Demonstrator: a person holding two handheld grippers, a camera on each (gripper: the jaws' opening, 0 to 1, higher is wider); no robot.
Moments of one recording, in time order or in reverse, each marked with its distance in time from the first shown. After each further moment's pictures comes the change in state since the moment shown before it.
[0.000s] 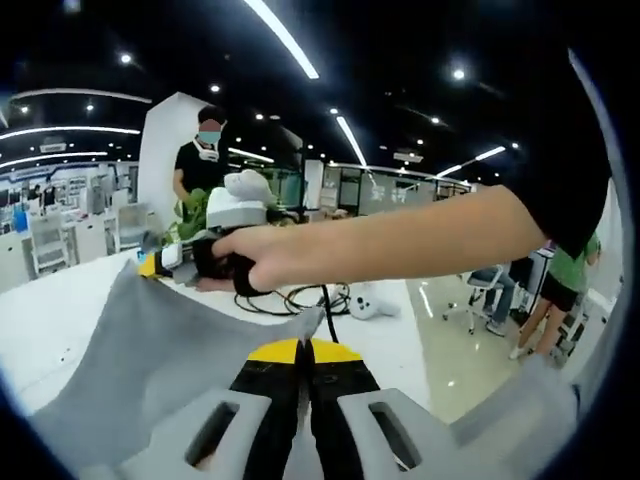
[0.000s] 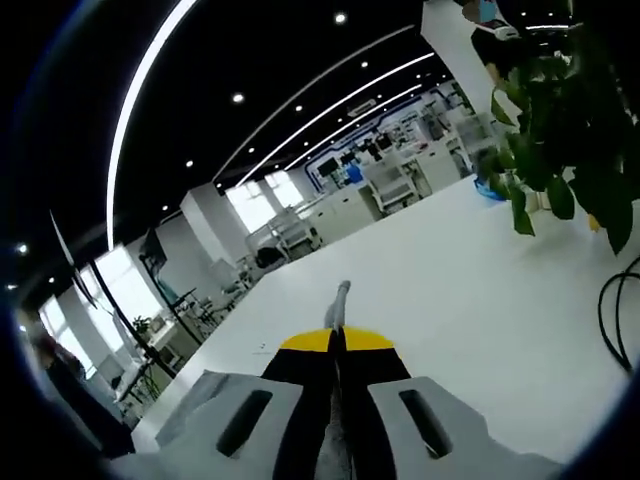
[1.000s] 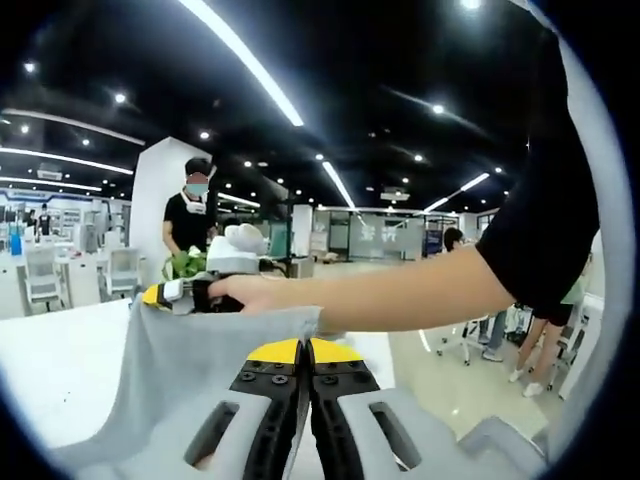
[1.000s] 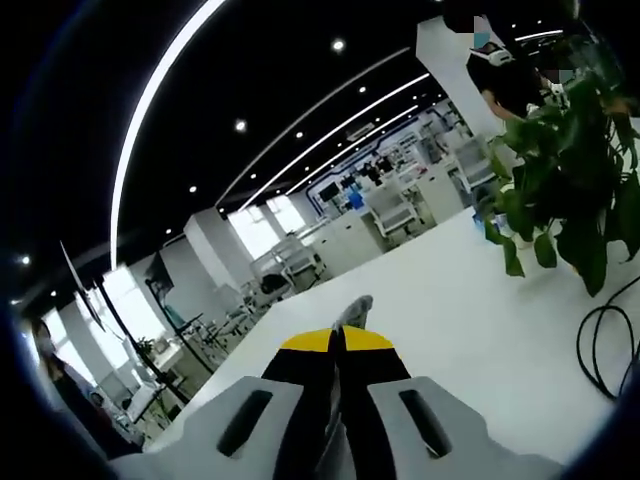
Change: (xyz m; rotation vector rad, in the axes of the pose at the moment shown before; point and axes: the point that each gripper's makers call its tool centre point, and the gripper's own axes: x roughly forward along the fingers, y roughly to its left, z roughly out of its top) left arm -0.031 -0.044 0.078 0.063 -0.175 -0.026; right arm -0.034 0.037 0.055 0.004 -0.082 0.014
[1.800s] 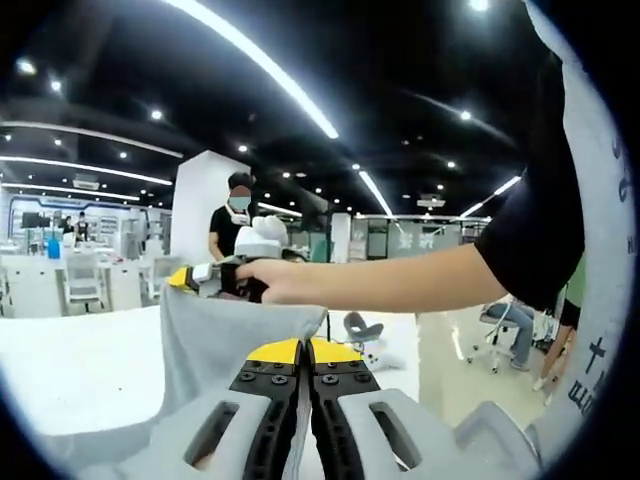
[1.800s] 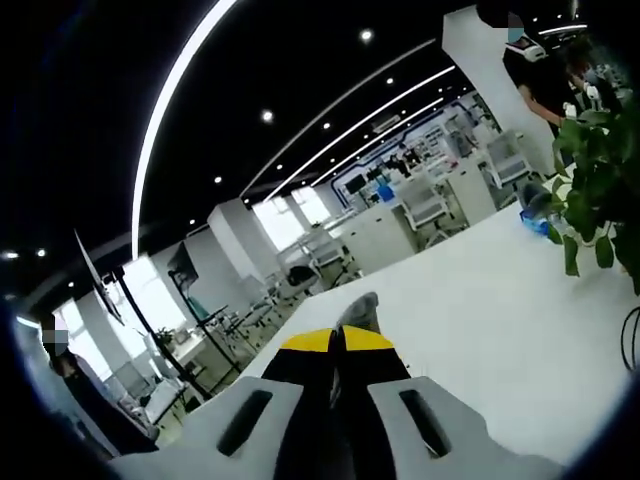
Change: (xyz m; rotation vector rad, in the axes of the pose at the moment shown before) left arm -0.099 0.033 0.017 0.012 -0.031 0.178; right arm 0.042 0.097 -0.008 -0.014 0.036 0.109
